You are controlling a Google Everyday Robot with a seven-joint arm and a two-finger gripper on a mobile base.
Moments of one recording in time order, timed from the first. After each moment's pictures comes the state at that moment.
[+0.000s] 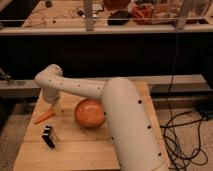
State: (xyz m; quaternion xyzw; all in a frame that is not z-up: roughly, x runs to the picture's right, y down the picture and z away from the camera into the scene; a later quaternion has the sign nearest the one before) arm -0.307 0.096 0.851 -0.27 -0.24 -0.32 0.88
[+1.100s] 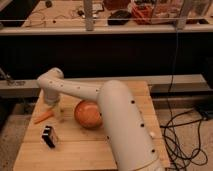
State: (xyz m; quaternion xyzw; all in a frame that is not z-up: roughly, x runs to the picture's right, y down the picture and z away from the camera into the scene) arm -0.316 0.114 0.877 -0.29 -0.26 -0.30 0.87
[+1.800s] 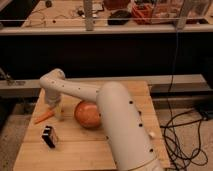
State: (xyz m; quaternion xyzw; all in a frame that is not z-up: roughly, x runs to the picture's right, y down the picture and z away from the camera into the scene) arm -0.315 0.119 0.891 -0.29 -0.26 -0.29 0.87
